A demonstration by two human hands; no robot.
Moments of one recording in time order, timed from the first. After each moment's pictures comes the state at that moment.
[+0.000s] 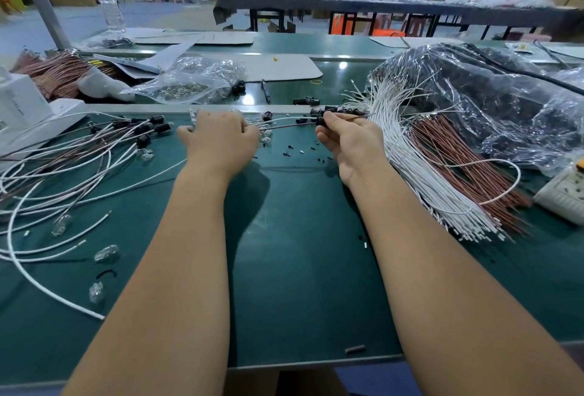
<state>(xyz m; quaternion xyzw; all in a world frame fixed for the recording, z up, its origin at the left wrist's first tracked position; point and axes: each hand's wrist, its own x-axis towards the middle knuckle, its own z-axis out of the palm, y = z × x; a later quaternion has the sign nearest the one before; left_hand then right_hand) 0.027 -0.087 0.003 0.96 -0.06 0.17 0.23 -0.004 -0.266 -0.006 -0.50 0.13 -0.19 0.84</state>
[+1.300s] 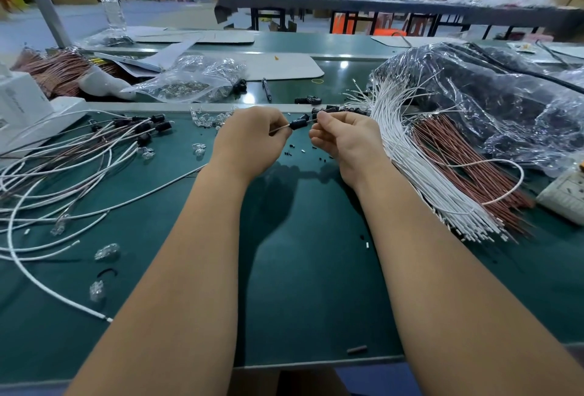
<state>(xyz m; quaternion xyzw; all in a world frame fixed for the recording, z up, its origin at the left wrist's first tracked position) 0.019 -0.107 0.000 0.89 -0.23 0.20 0.33 -0.003 -0.265 -0.008 -0.59 0.08 -0.17 0.79</state>
